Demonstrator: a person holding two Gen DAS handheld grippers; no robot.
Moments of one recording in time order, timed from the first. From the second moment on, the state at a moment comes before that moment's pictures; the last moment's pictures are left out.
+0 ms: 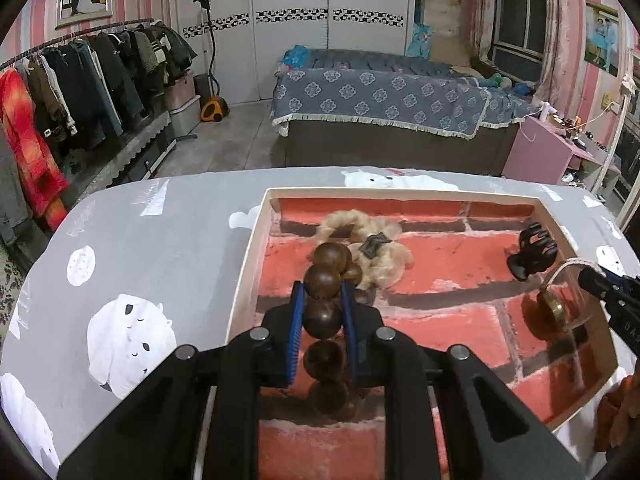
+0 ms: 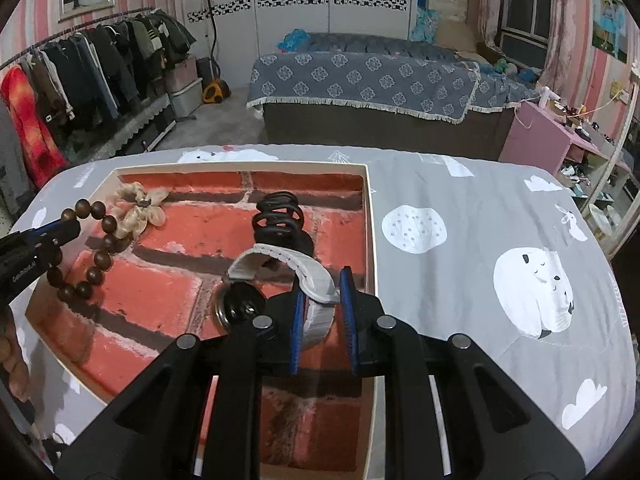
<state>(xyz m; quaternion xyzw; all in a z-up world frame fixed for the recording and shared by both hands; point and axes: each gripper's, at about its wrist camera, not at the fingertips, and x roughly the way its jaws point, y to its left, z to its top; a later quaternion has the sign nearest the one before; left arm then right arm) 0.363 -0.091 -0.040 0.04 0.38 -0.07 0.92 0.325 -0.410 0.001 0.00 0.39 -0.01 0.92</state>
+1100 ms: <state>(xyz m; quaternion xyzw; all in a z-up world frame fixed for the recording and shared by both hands) 0.209 -0.001 0.028 0.02 0.27 -0.02 0.96 0.176 -0.432 0.068 0.00 0.30 -0.02 0.95</state>
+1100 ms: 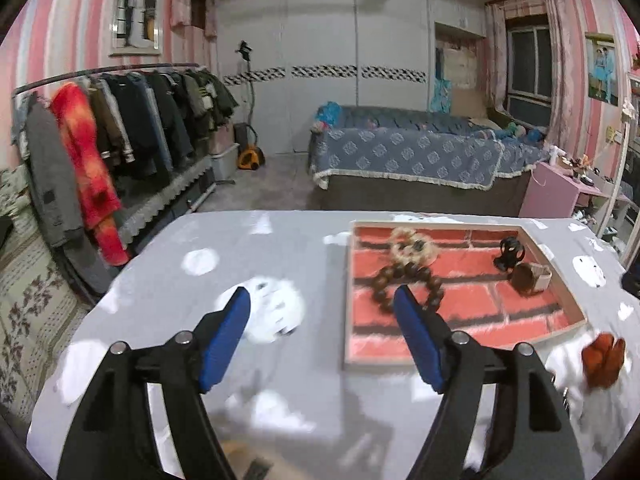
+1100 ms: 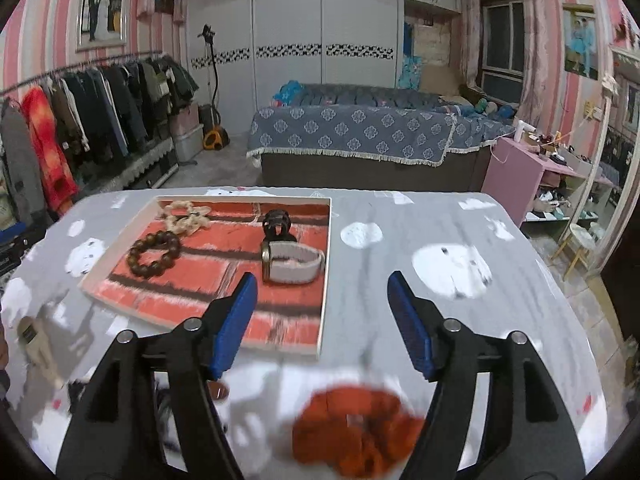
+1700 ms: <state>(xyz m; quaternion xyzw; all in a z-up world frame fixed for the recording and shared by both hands) 0.102 0.055 -0.043 0.00 0.33 0.01 0.94 0.044 -0.438 0.005 0.03 0.33 -0.04 0.94</state>
